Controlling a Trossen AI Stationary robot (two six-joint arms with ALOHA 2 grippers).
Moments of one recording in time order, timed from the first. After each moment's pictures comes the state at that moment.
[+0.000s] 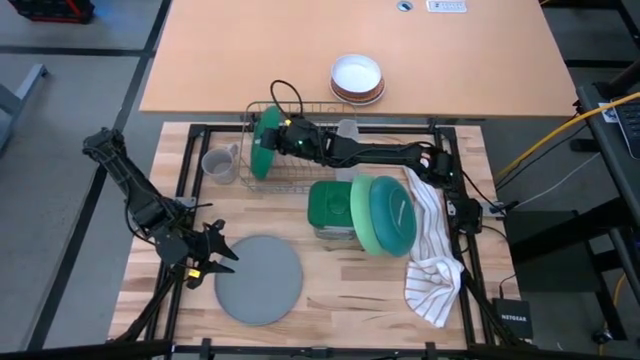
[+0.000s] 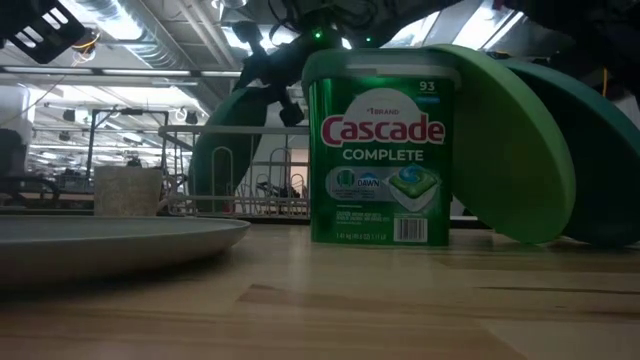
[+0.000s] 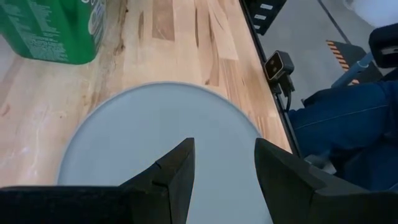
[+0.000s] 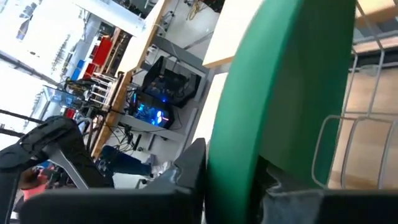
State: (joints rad) left arm -0.84 0.80 0.58 -0.41 -0.43 -0.65; right arm -0.24 2.19 1.87 0.06 0.21 1.11
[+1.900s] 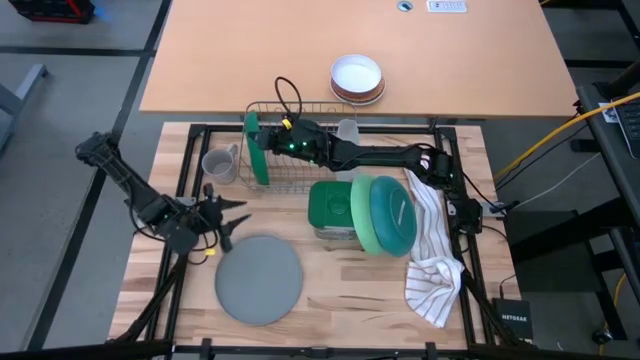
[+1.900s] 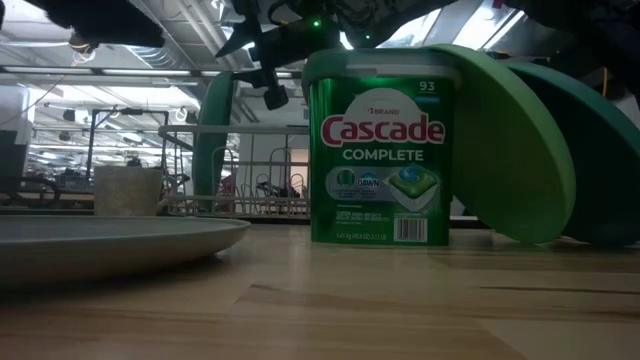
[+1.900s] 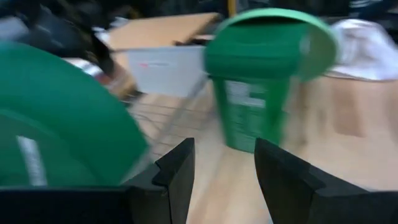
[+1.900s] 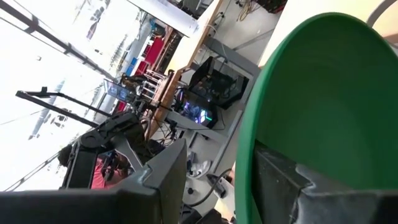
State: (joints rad) left arm -0.71 0.80 0.58 -0.41 -1.11 -0.42; right arm -0.22 2.19 1.87 0.26 0.13 1.07
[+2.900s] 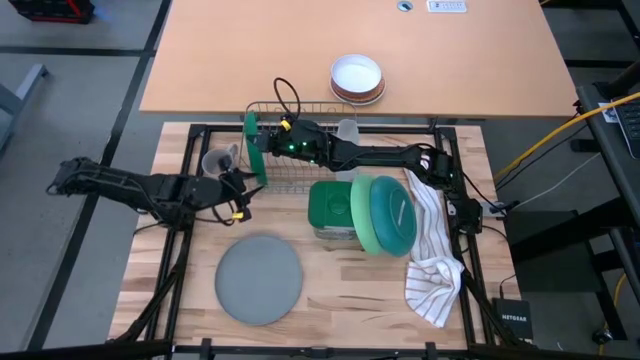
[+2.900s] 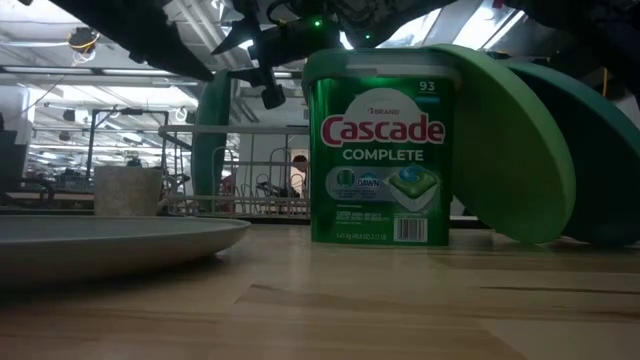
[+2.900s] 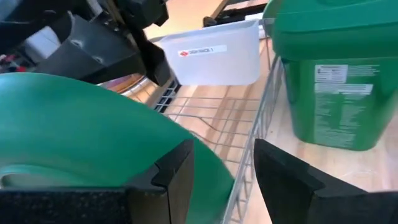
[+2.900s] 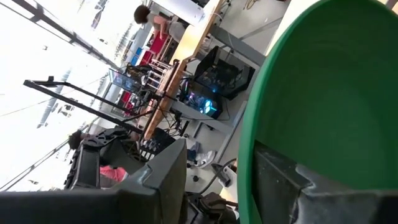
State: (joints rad) left arm -0.13 0.80 0.58 -0.26 -0.66 0.06; right arm -0.22 2.19 1.87 0.26 0.08 1.07
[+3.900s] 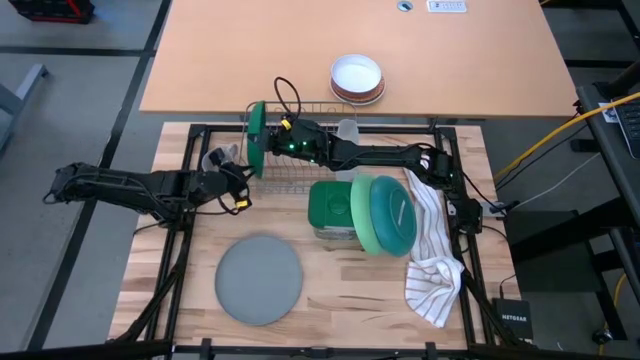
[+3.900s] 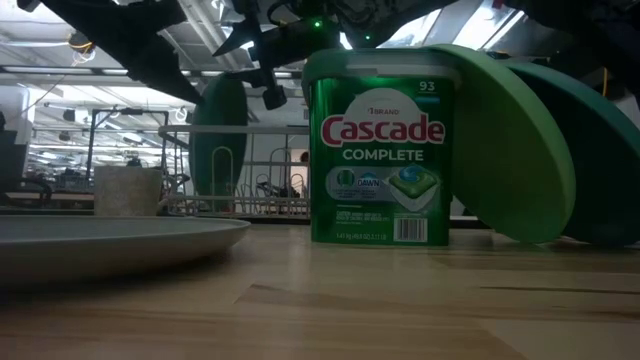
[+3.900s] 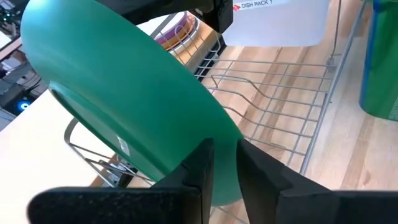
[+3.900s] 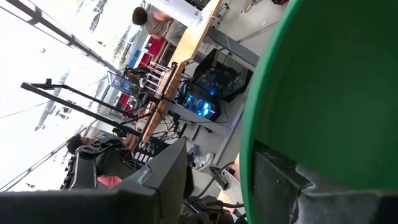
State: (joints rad) left arm -0.02 0.80 0.58 -0.39 -0.75 0.01; right arm -0.22 2.19 1.87 0.26 0.08 1.07
